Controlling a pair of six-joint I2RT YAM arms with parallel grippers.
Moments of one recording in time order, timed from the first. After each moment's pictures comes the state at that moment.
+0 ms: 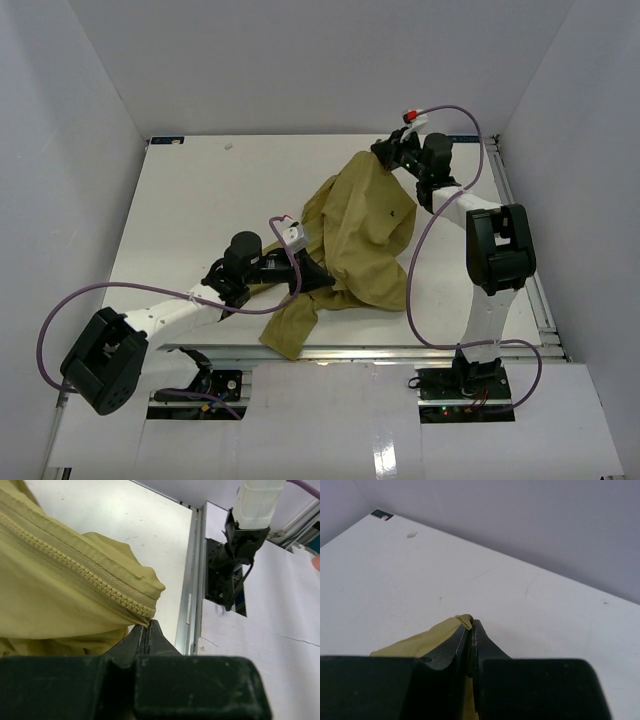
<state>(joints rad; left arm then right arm) -0.67 1.21 0.52 0.56 0.80 -0.24 0.22 1.97 1.31 0.63 -0.48 0.16</state>
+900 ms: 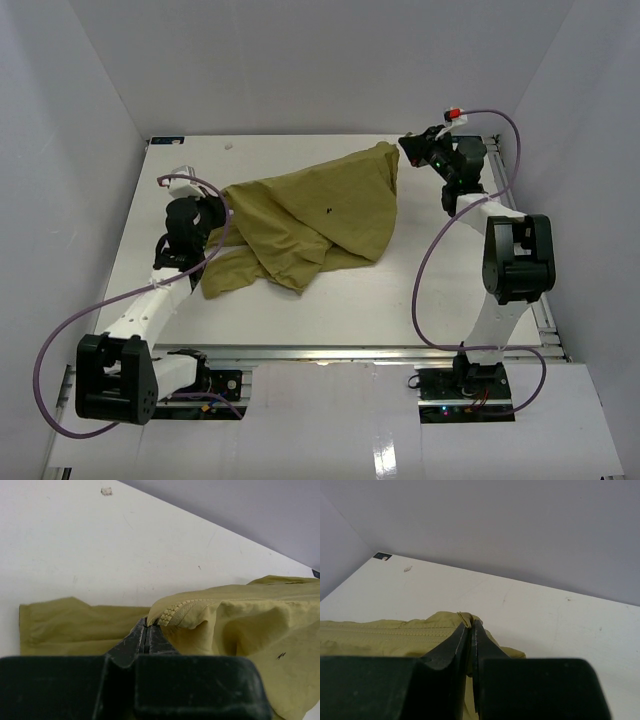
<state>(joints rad) -0.11 1.14 0.66 0.30 -0.09 -0.42 0.08 1.87 1.20 0.76 -0.51 0.32</state>
